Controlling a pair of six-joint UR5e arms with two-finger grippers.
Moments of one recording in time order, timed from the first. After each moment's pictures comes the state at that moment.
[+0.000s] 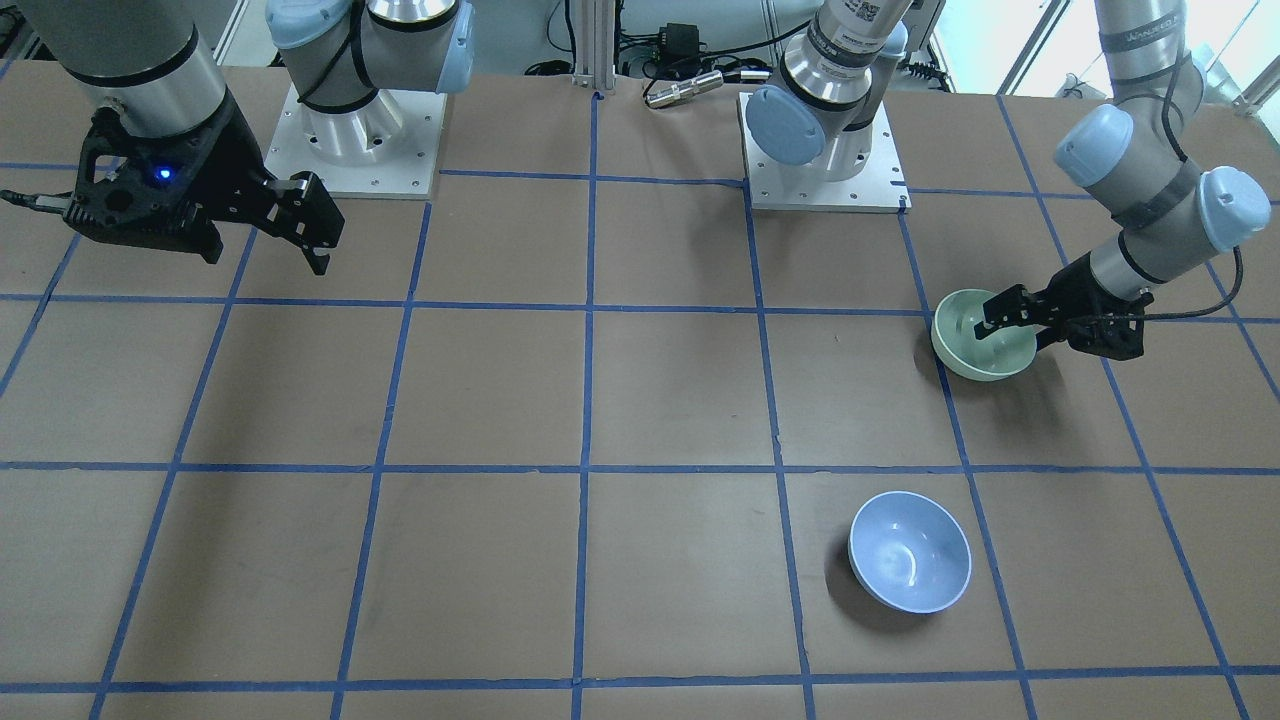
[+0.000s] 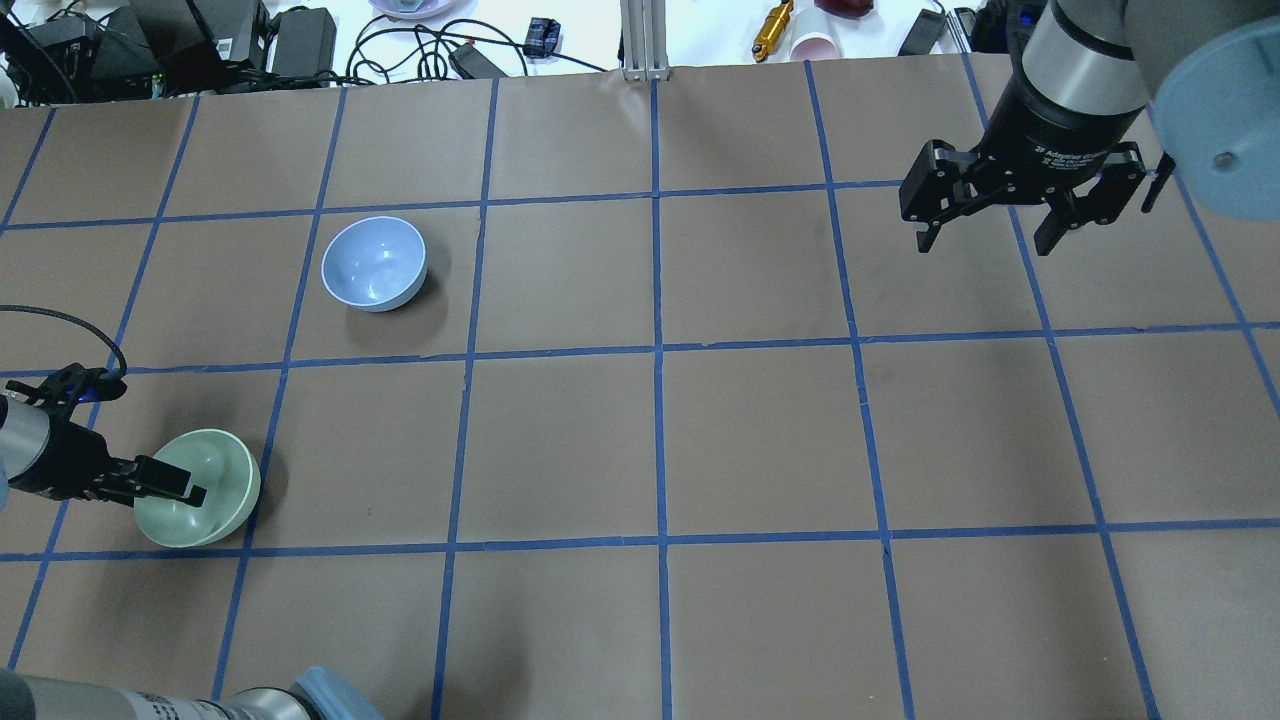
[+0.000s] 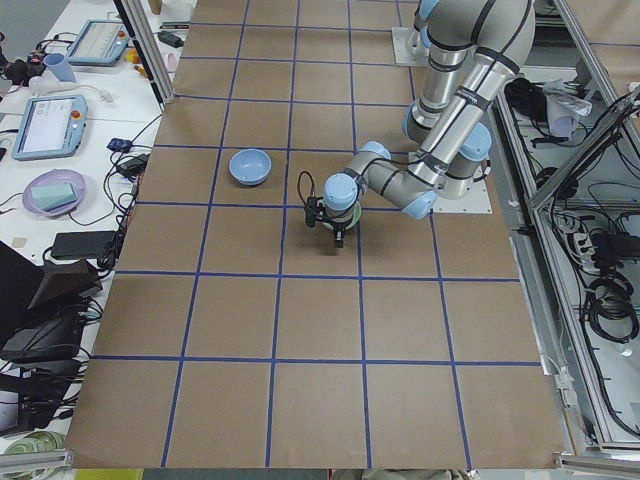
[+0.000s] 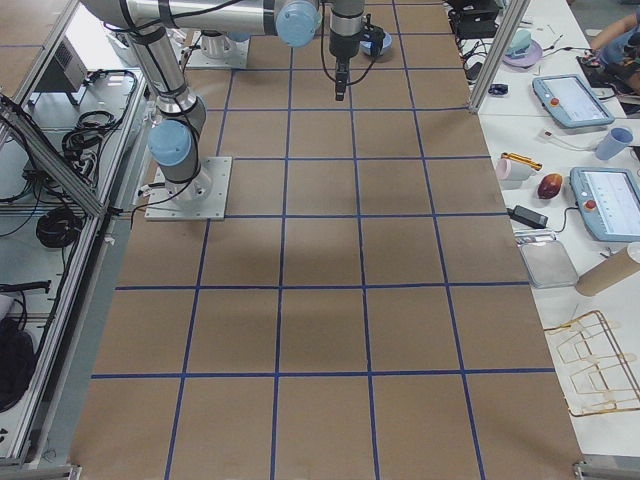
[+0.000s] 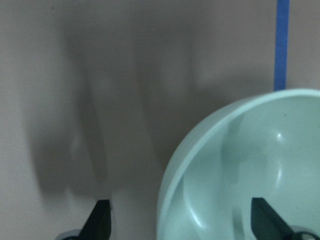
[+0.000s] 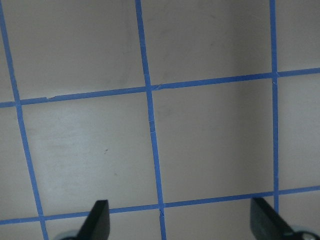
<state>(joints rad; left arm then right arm) -0.71 -1.77 -2.19 -0.98 1.48 0.94 1.52 -1.59 1.63 -1.60 -1.59 0.04</state>
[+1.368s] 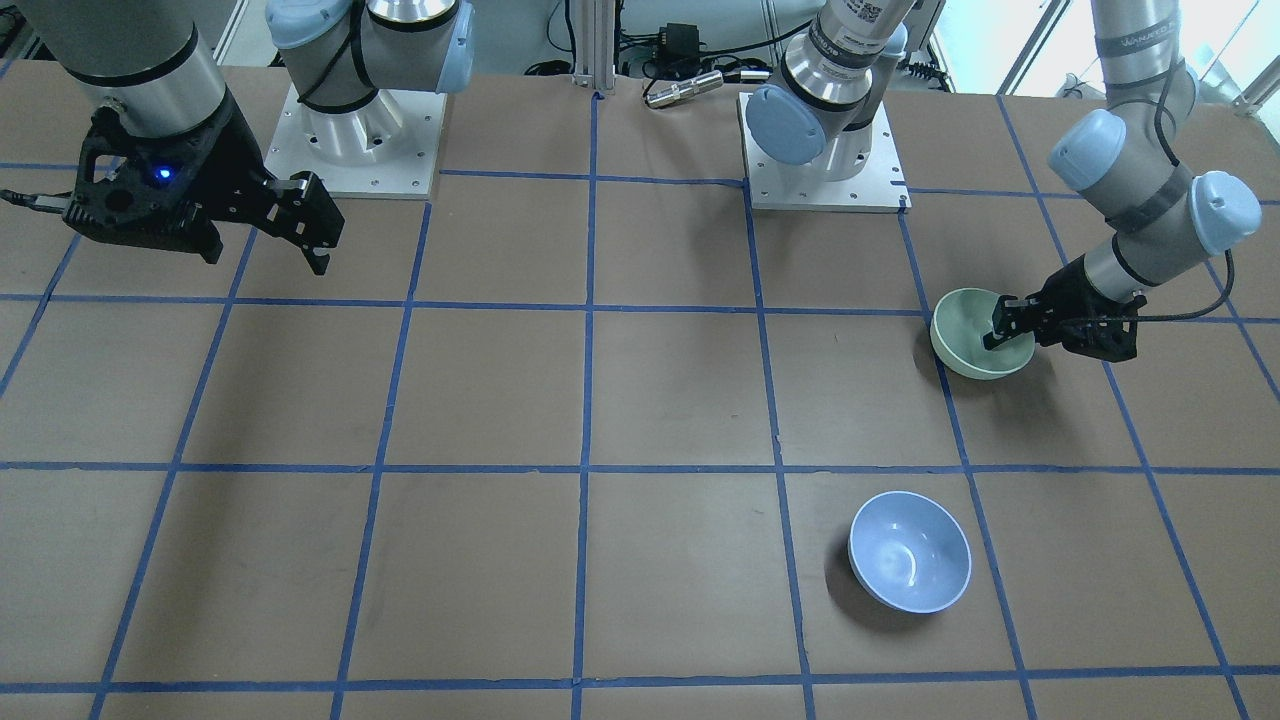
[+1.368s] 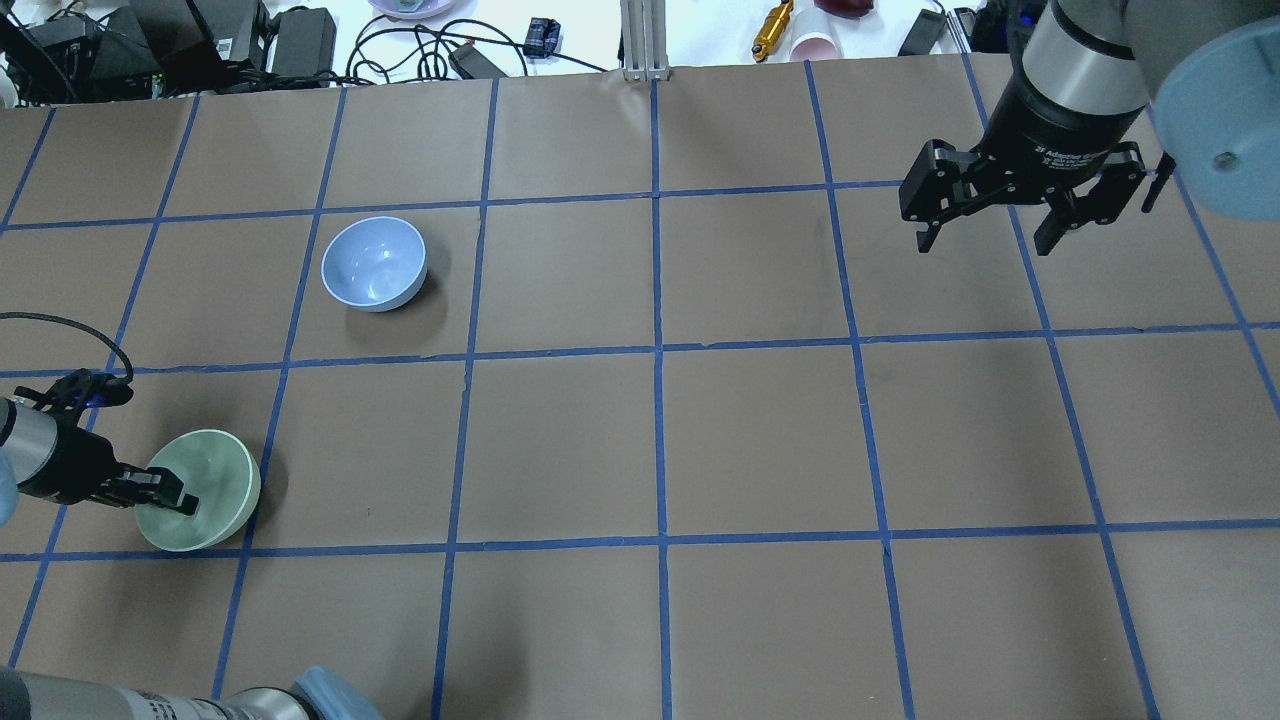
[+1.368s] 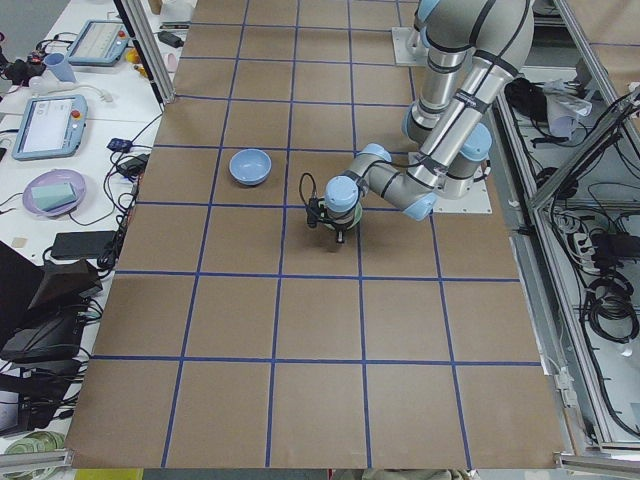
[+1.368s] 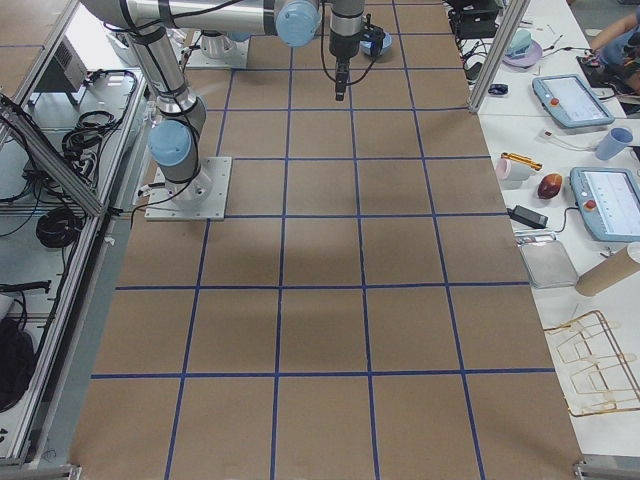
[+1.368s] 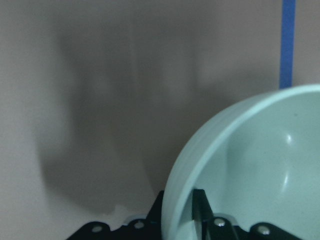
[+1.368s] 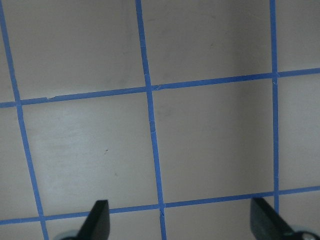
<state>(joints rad) -0.71 -1.78 -2.20 -0.96 1.48 0.95 1.52 -1.59 1.63 -1.60 -1.59 0.04</state>
